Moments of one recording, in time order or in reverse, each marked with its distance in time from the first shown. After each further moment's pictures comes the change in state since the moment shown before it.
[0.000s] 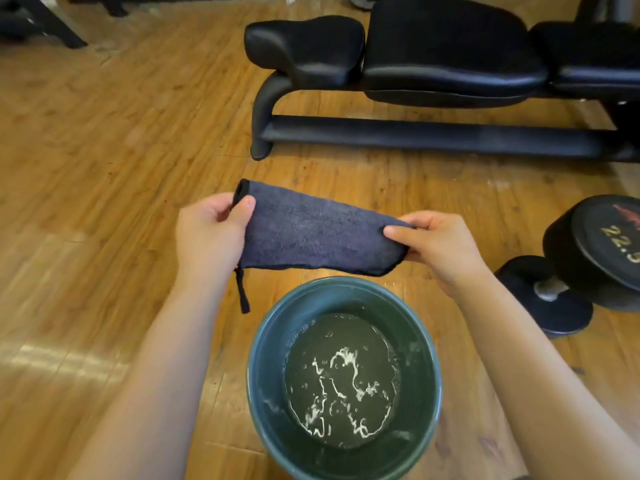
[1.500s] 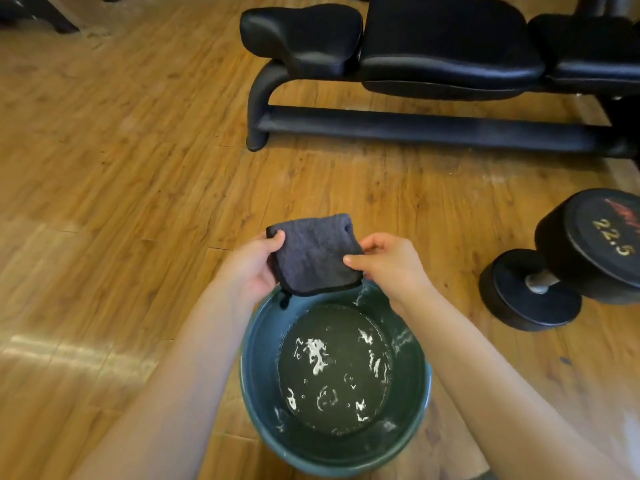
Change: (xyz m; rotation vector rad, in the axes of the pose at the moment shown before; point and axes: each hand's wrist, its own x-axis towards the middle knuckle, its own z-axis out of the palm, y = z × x) left_hand -0.007 -0.041 0.044 -0.568 -0.292 -0.721; right_hand -0.015 0.026 0.040 -0.169 0.043 0.214
